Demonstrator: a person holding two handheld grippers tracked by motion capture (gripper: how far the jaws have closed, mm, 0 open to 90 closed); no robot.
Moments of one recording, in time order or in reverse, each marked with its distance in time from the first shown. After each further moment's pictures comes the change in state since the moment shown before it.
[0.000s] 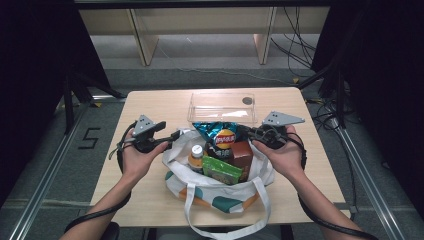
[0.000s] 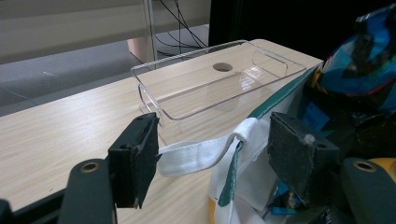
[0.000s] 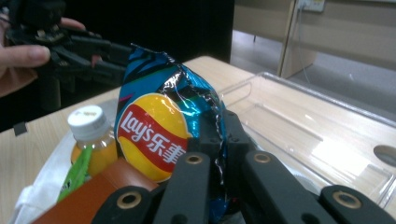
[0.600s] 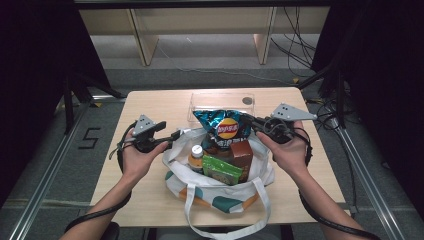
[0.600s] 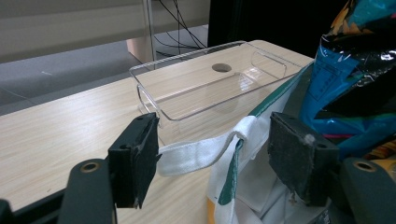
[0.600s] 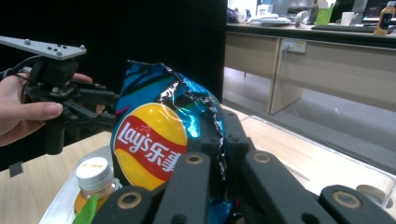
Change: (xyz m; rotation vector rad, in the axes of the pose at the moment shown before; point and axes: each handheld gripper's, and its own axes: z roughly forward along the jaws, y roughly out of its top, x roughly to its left) left arm -0.001 0.000 0.000 -0.003 -0.004 -0.009; right arm 0.003 0.023 -0.016 -0.138 -0.032 0.001
